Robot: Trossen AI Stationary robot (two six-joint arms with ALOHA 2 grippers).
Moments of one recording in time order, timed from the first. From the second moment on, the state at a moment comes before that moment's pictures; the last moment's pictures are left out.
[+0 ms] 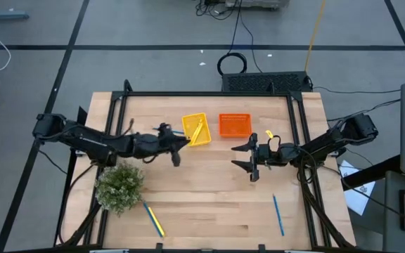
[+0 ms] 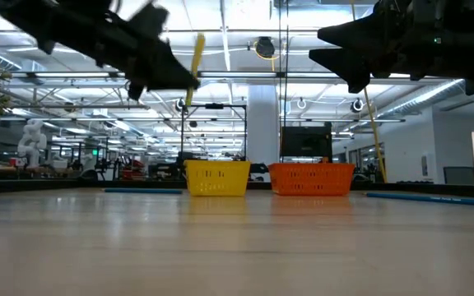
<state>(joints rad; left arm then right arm) -0.07 1.28 0.55 0.40 -0.42 -0.31 0.20 1.36 0.20 1.29 0.23 0.04</state>
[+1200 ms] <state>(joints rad) 0.22 1.71 0.94 -0.10 -0.15 -0.45 0.20 1.36 0.20 1.28 0.23 0.04</state>
